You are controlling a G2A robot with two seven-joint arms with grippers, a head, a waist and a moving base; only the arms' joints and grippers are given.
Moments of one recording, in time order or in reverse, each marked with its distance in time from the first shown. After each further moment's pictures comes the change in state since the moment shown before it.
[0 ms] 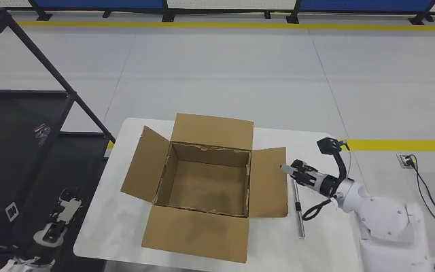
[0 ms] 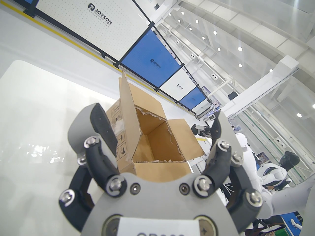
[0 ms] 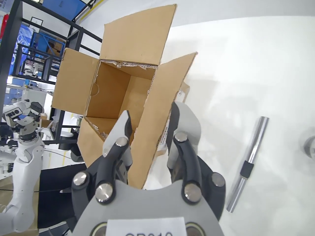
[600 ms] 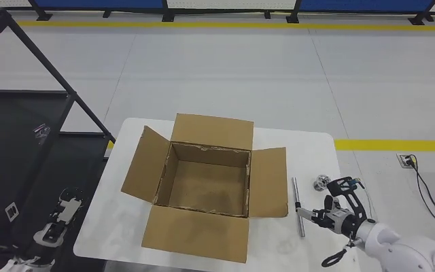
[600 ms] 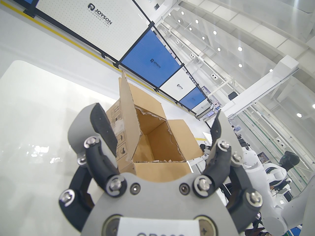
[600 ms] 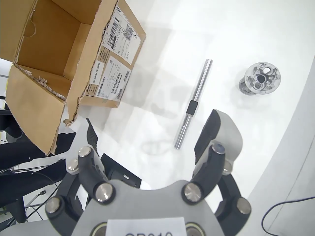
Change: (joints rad) left arm 0.000 0.000 0.000 0.000 0.000 0.000 0.000; right arm -0.307 0.038 0.130 -0.195 -0.195 -0.165 0.050
